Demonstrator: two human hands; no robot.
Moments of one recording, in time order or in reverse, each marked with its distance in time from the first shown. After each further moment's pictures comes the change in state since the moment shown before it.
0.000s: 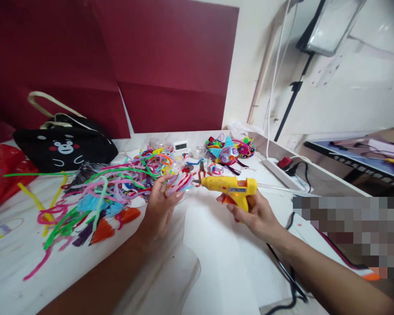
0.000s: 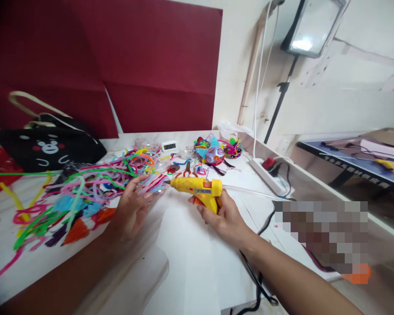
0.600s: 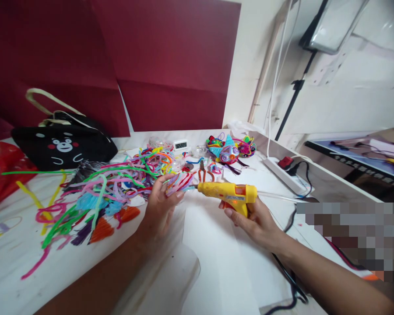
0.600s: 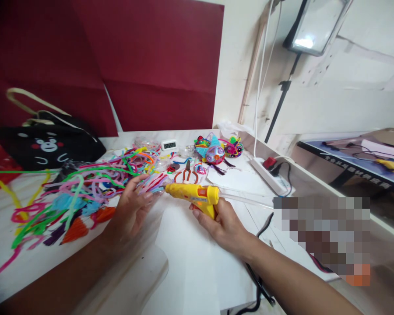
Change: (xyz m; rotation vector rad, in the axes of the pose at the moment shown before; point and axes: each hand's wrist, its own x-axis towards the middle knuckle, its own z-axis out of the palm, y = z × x) left_hand 0.002 -0.006 -0.002 0.016 -0.006 0.019; right_hand -0.008 0.003 0.000 -0.128 -0.054 -0.069
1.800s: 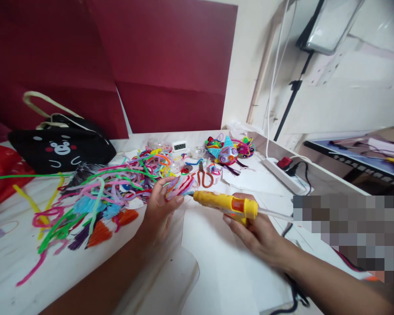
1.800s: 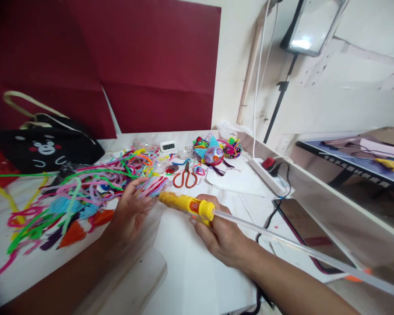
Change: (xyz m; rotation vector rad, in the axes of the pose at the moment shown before) left_hand -0.003 0.005 0.006 -0.050 -0.023 -0.027; right_hand -0.011 0.010 -0.002 -0.322 -0.020 -0.314
